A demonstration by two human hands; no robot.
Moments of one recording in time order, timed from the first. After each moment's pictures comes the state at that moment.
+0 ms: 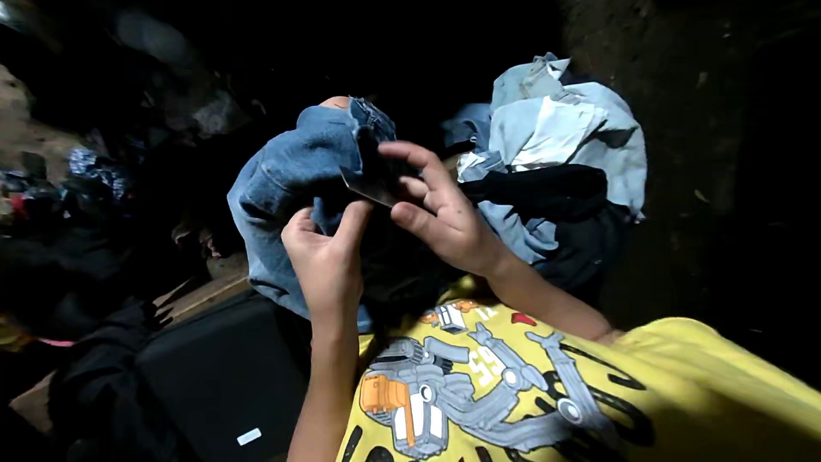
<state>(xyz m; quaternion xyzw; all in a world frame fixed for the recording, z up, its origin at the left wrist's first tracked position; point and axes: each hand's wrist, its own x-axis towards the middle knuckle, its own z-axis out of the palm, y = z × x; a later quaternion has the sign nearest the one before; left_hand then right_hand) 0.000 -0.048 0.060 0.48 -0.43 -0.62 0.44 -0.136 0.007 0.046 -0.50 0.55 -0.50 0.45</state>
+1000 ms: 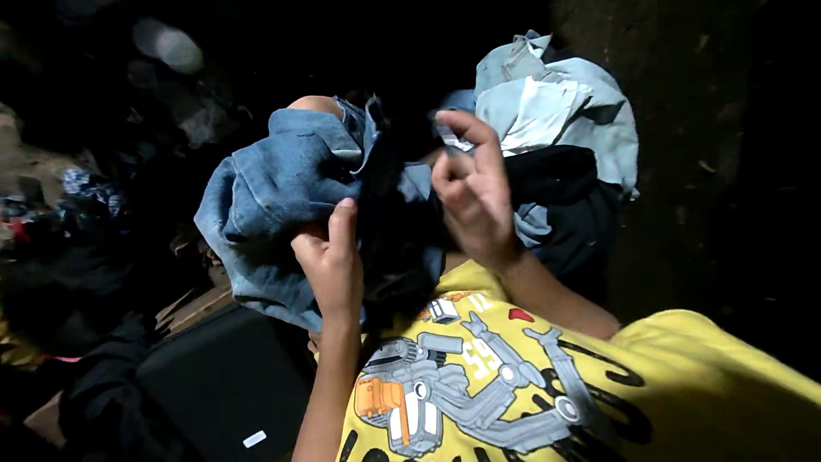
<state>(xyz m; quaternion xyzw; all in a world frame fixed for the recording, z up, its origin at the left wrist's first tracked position) -0.012 -0.030 0.047 0.49 -0.45 -0.61 0.44 -0.152 0.035 0.046 -0.47 0.59 -0.58 0.31</state>
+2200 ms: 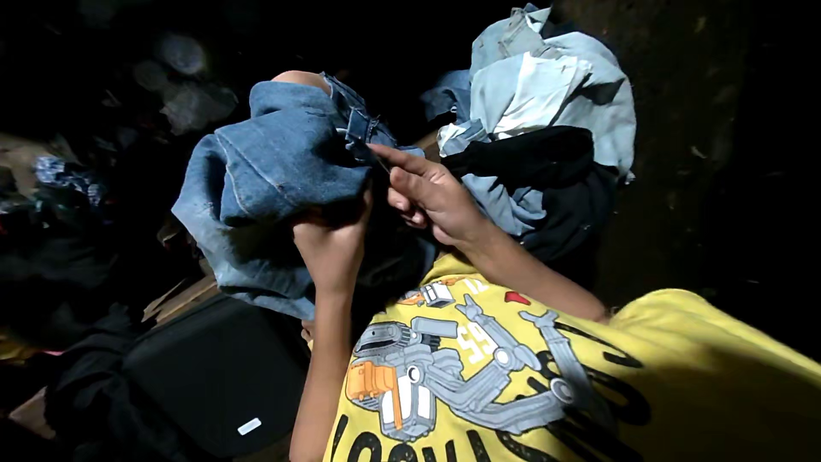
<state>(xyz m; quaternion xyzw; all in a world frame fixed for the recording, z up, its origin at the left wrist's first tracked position) -0.009 -0.024 0.024 0.44 -0.58 -0.53 0.43 -0.143 0.030 0.022 -0.21 0.45 -0.62 0.61</state>
